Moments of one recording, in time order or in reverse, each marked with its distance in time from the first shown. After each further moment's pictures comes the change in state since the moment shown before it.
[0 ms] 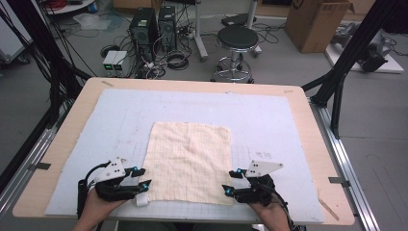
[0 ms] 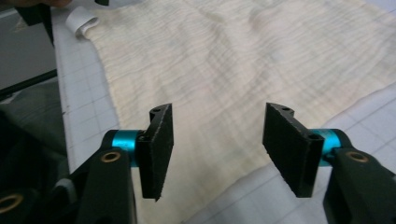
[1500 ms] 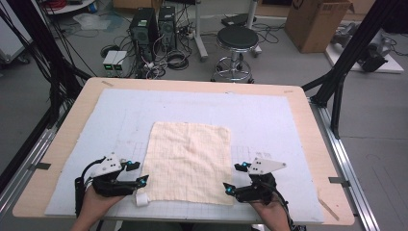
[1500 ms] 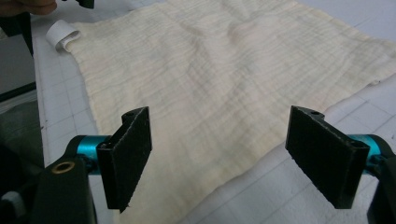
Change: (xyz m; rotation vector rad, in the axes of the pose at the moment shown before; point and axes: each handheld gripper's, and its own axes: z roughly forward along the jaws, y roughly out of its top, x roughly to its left) left arm 0.009 0.003 -0.003 -0.025 0.053 -0.040; right arm -0.004 0.001 -0.002 -0.037 -0.057 0.005
